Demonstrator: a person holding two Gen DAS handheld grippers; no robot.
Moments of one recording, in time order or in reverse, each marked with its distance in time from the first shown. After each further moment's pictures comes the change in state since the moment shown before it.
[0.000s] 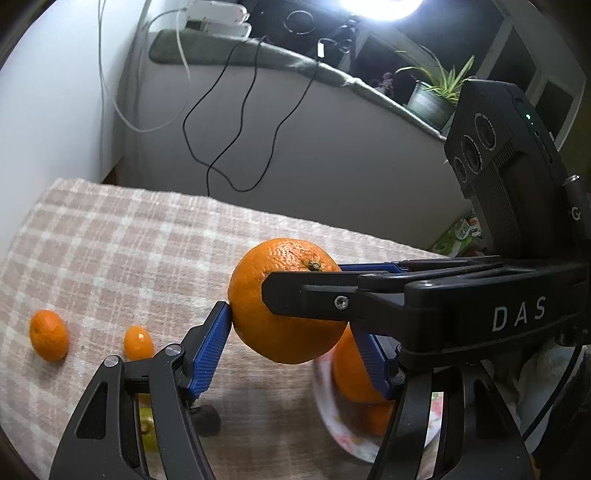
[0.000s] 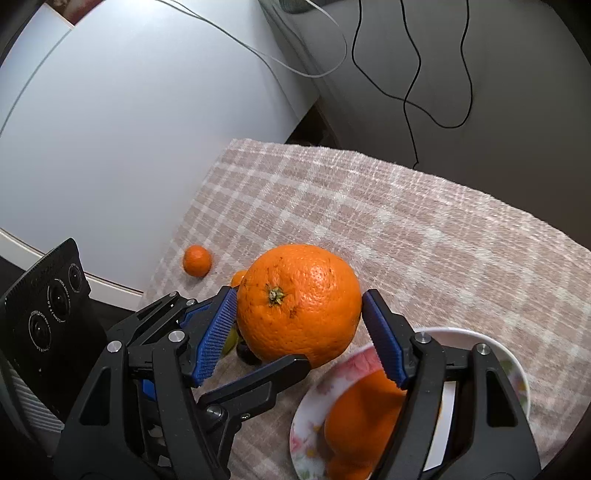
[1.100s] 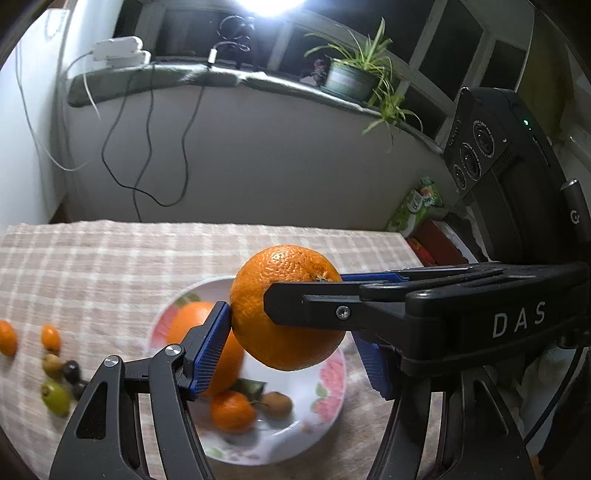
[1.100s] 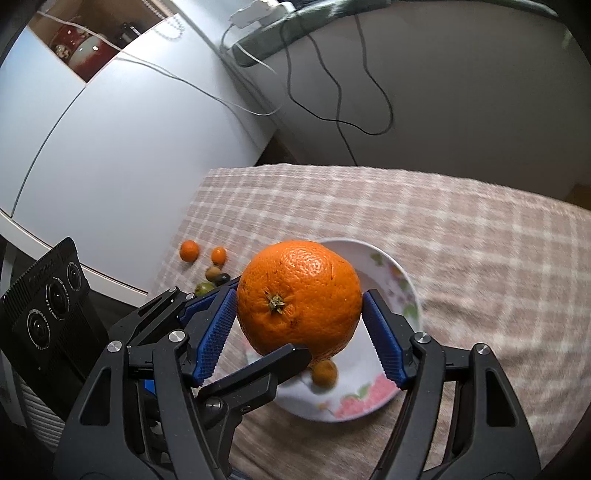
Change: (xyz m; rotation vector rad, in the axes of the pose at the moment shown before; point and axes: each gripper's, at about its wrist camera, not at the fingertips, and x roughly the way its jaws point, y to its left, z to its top) left arm 0.005 -0.125 -0.020 0.156 0.011 -0.087; right arm -0.125 -0.061 -0.083 0.128 -0.132 -0.044
